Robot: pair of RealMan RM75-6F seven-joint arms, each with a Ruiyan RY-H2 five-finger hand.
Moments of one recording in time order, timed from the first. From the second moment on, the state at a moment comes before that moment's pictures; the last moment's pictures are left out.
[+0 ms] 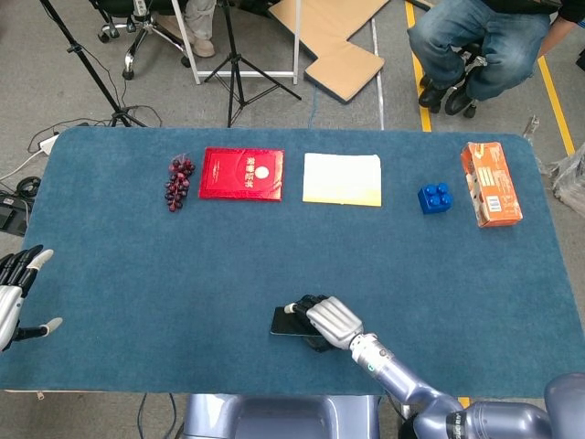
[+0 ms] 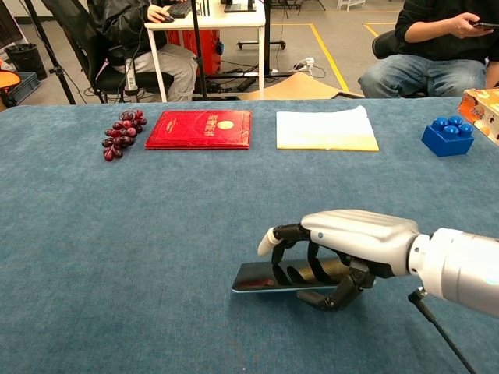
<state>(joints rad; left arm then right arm) -0.13 -0.99 -0.02 -1.69 1.47 1.38 -0.07 0.65 -1.59 0.05 -1.63 -1.32 0.84 -0.15</state>
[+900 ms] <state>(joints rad) -0.14 -0.99 -0.01 -1.69 1.46 1.36 -0.07 0.69 -1.61 0.19 -1.46 -0.95 0.85 0.00</state>
